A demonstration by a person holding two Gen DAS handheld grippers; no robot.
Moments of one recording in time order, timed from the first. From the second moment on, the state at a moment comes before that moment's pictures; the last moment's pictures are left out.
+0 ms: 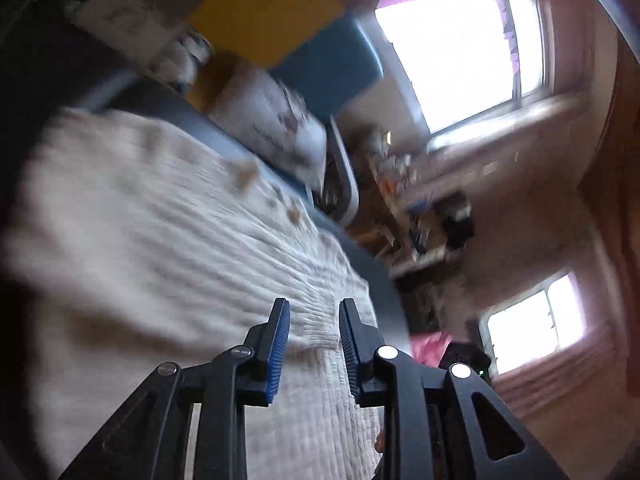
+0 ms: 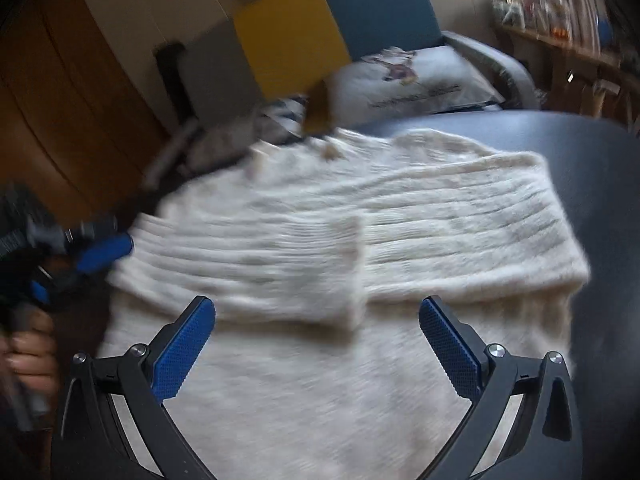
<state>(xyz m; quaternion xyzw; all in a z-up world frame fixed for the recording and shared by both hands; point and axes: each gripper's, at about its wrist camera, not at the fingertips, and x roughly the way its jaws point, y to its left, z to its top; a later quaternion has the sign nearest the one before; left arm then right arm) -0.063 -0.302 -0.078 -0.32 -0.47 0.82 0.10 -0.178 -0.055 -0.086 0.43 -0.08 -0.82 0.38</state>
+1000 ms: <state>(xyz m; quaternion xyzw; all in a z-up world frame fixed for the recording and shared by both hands) -0.010 -0.343 -0.160 -0.30 -0.61 0.73 0.10 -0.179 -0.095 -0.103 0.46 -0.15 -0.83 0.28</state>
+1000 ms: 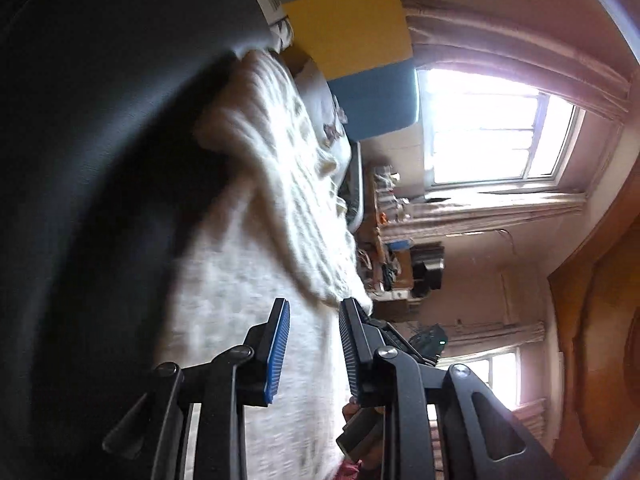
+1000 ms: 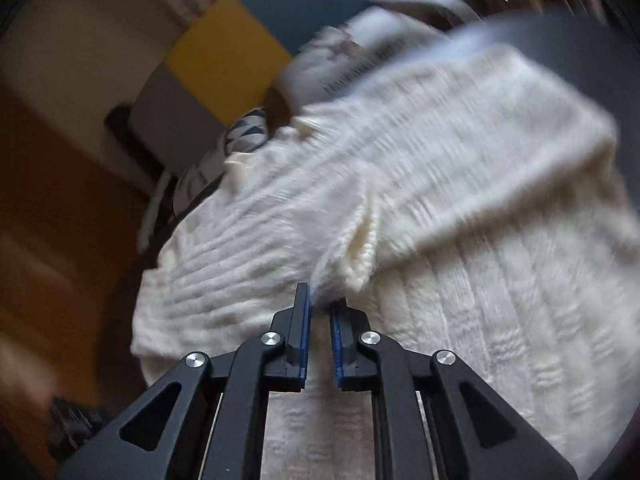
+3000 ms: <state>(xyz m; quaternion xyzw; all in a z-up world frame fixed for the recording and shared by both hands) -0.037 -0.366 -0.187 -0.30 -0.70 0.64 0.07 -0.192 -0.134 -0.002 0.40 -0.06 -0.85 0.35</state>
